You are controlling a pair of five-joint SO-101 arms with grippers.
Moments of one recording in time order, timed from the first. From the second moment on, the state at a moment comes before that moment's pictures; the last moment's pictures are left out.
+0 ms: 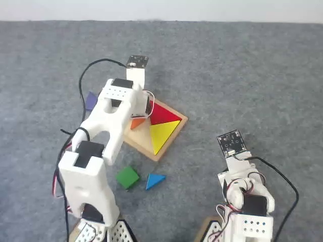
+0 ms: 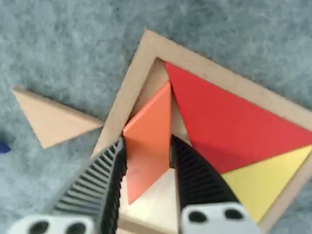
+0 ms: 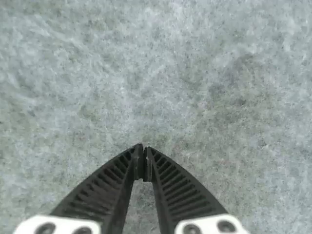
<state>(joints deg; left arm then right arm) 5.3 23.5 8.8 63.5 8.8 1.9 -102.9 95.5 75.3 24.2</state>
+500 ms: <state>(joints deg) 5.5 -2.3 24.3 71.3 -1.5 1.9 -102.9 95.5 75.3 24.2</state>
